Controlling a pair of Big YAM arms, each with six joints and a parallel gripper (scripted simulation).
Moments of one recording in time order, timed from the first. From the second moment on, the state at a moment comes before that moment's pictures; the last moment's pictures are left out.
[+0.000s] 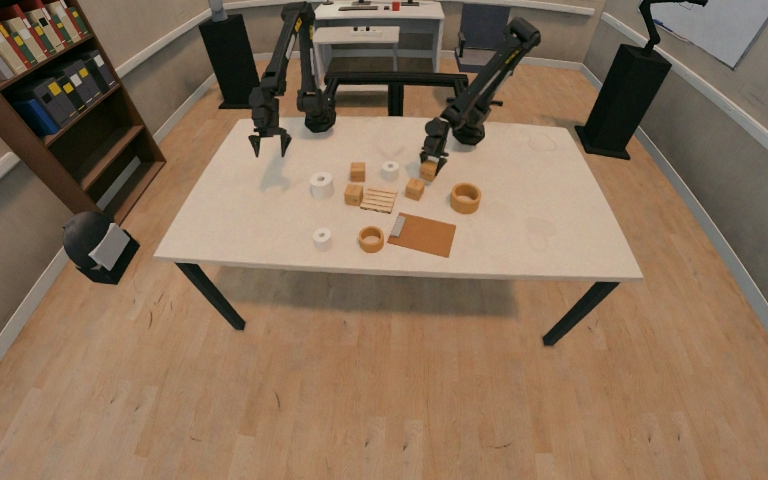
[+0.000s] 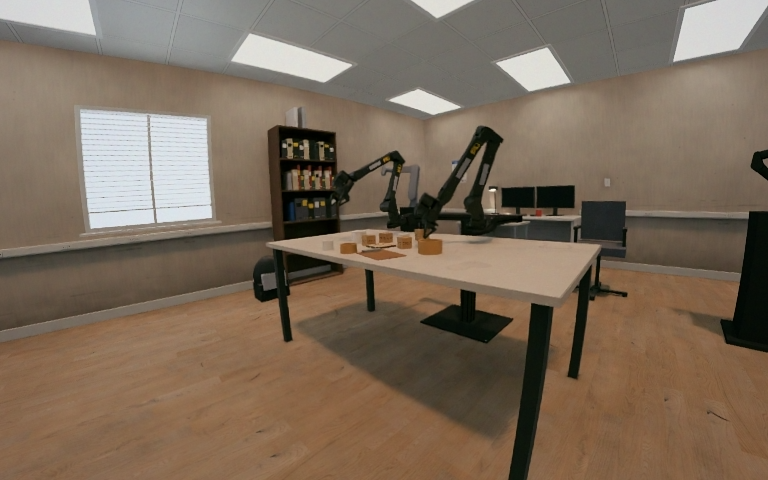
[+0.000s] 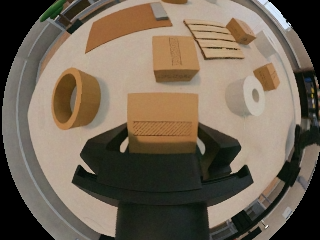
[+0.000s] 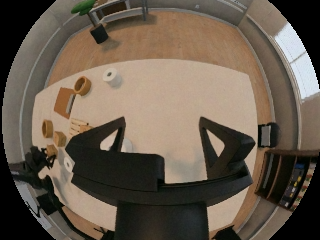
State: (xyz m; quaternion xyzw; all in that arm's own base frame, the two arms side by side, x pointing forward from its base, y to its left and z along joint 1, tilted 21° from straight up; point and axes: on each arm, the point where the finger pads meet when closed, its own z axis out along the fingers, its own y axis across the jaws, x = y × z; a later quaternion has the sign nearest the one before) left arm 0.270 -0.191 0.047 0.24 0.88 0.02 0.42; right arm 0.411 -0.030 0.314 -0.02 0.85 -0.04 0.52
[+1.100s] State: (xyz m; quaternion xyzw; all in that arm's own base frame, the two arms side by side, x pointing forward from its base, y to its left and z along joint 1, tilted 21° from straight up) left arm 0.175 -0.209 0.279 0.25 0.88 0.02 0.41; right arm 0.411 -0.030 0.314 -0.02 0.85 -0.04 0.52
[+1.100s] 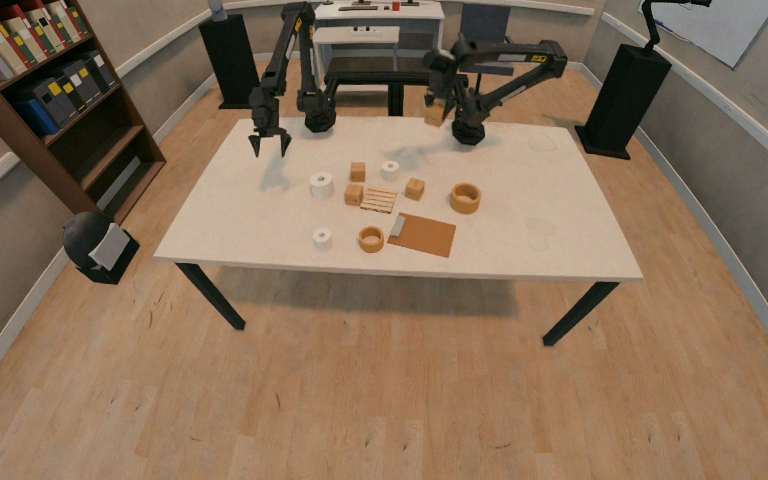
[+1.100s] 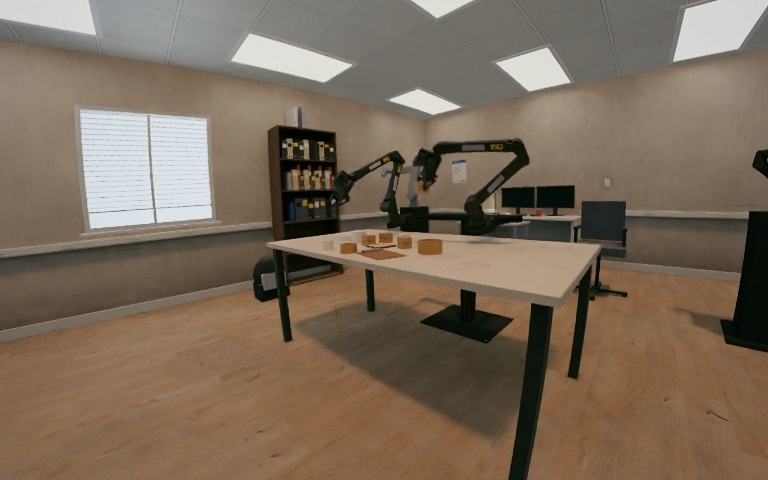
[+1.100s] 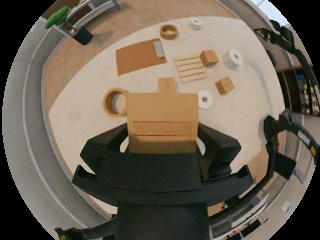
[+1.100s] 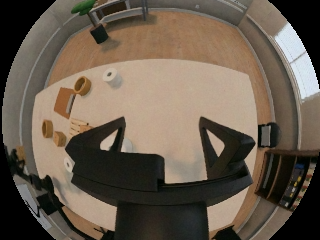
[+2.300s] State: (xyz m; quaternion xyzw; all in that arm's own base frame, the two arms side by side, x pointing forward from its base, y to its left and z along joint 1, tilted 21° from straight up) left arm 0.167 -0.411 0.305 0.20 0.89 -0.08 0.40; right arm 0.411 -0.030 0.314 -0.02 0.85 -0.04 0.52
